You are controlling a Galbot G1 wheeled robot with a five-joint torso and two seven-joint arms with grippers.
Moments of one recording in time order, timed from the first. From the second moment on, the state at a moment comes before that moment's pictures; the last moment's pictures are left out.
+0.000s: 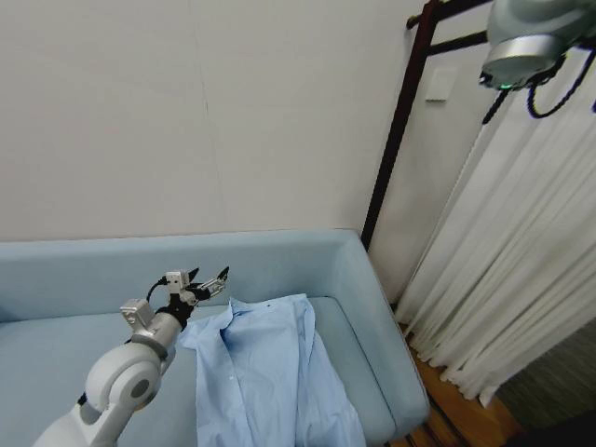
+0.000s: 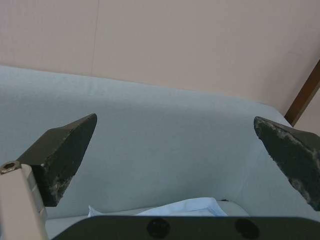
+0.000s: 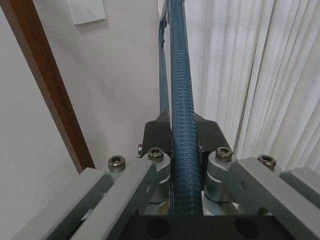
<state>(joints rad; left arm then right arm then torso) 1.19 -0.94 -0.54 -2.28 -0.93 0.38 -0.29 1.60 0.79 -1.54 1.57 2.46 -0.28 1.52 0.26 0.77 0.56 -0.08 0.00</state>
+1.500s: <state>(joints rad) 1.23 -0.87 -0.51 -2.08 -0.91 0.30 -0.33 0.41 0.28 -0.94 1.93 1.41 -0.26 0.27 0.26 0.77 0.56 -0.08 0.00</state>
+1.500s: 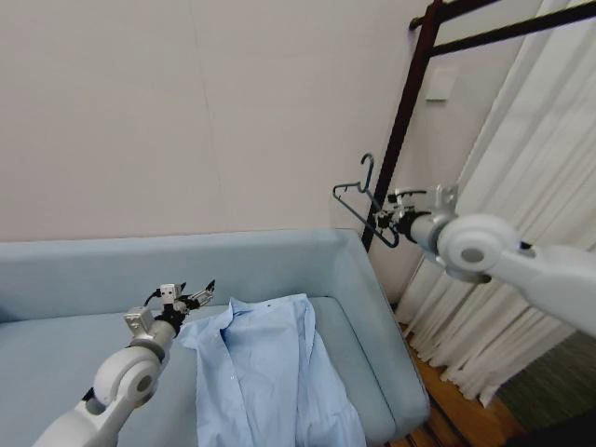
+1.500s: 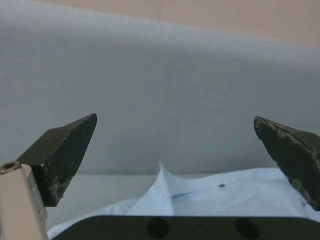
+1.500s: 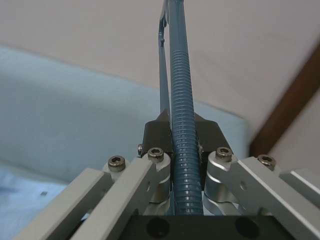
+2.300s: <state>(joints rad) 0.98 -0.88 -0.28 -1.65 -0.88 0.30 -0.23 -0.06 0.55 -0.84 1.50 1.05 0.04 -0.48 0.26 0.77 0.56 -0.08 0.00</state>
